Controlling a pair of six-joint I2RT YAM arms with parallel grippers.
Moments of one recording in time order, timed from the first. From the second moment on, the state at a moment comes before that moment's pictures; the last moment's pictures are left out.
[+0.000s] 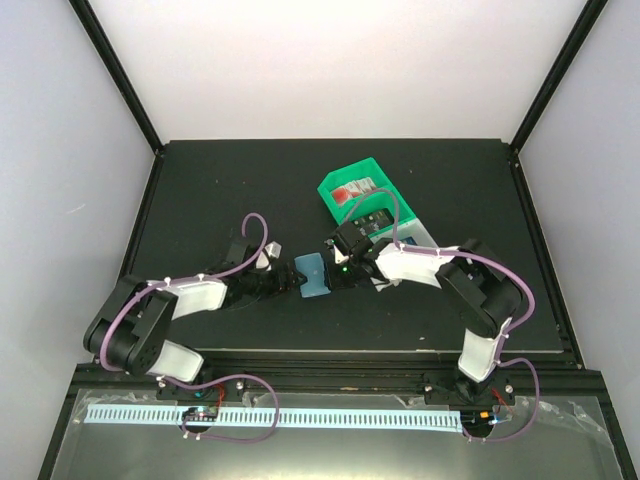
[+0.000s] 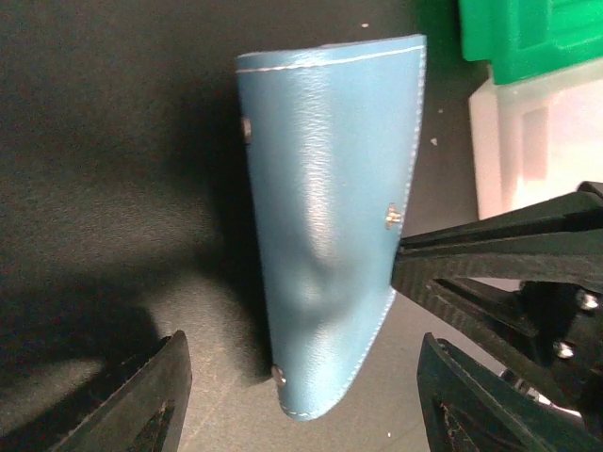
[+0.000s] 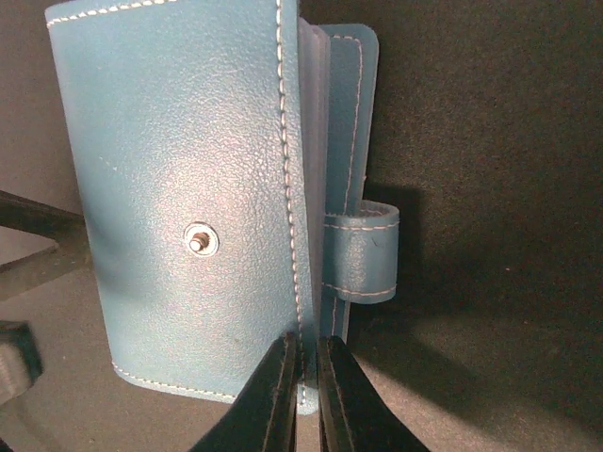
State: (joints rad) left arm -0.41 1.42 0.45 0.13 0.56 -0.75; right arm 0.79 1.82 1.03 -0.30 -0.25 0.59
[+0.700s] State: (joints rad) left arm -0.41 1.61 0.48 0.31 0.63 -0.81; right arm 0.79 1.84 1.02 -0.22 -0.34 0.61
